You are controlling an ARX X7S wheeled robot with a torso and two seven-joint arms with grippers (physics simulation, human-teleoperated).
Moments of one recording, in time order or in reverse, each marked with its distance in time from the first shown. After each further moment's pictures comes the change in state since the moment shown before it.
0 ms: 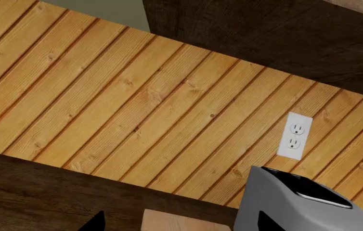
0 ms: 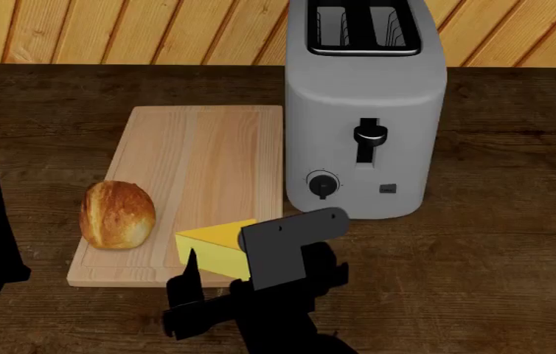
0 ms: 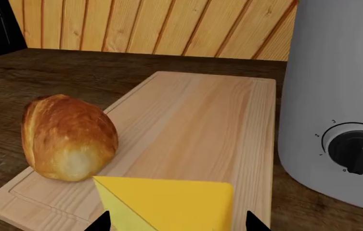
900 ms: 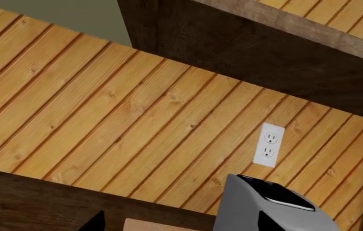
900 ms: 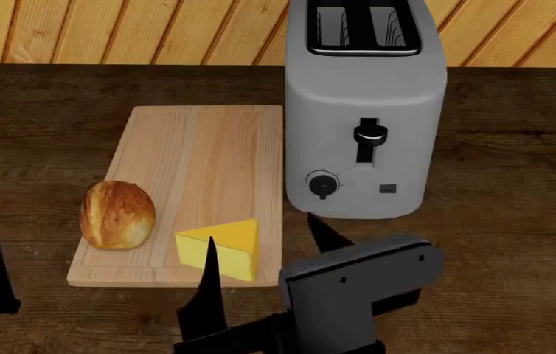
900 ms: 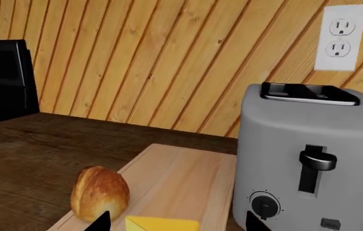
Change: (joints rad) left arm 0.037 -0.032 -0.005 0.146 -0.024 0.009 -0.049; right arm -0.185 0.235 0.107 -0.701 0.108 0.126 0.244
